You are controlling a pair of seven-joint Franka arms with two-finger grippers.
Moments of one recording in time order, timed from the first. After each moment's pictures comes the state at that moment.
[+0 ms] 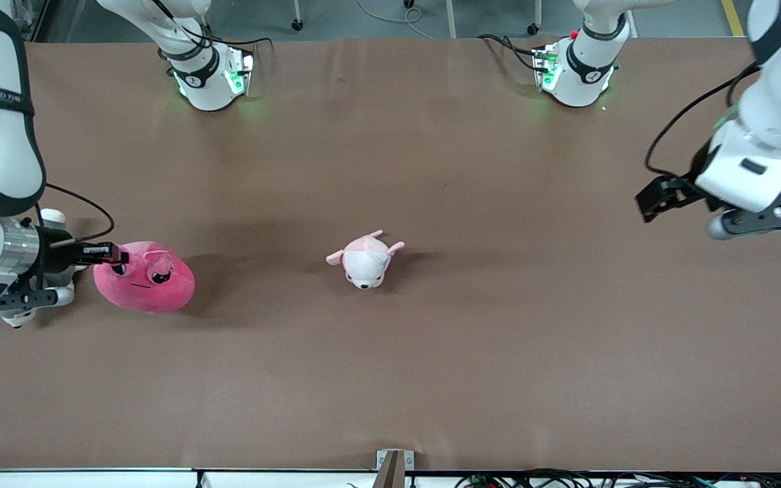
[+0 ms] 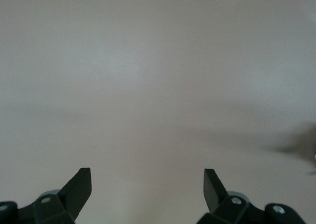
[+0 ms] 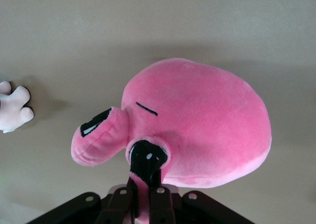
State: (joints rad) left arm 0.09 0.16 -0.34 -1.34 0.15 1.50 -0.32; right arm -0.11 0.38 0.01 -1.57 0.25 1.69 -0.23
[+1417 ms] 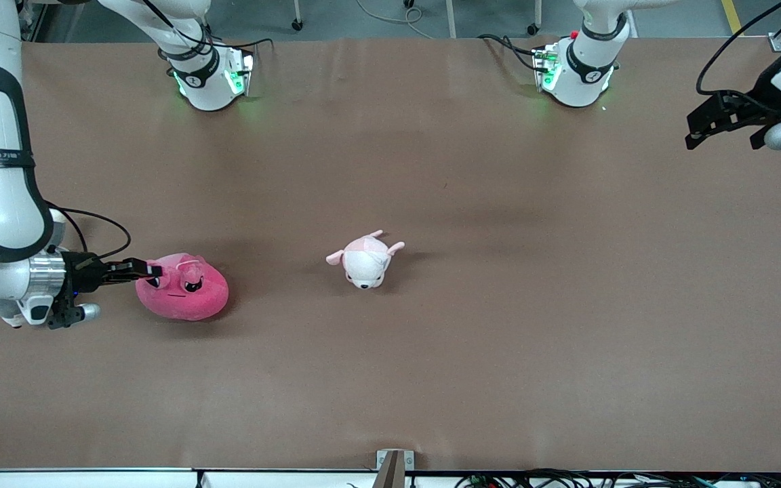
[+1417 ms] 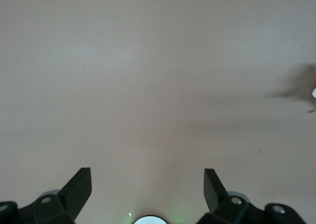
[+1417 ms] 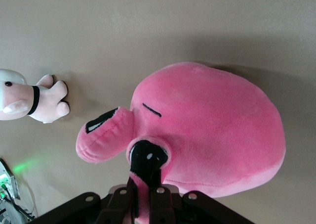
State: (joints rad) left arm 0.05 -0.10 -0.16 -1.59 -0.01 1.48 -0.07; right arm -0.15 0.51 0.01 -1.56 0.47 1.71 -0.44
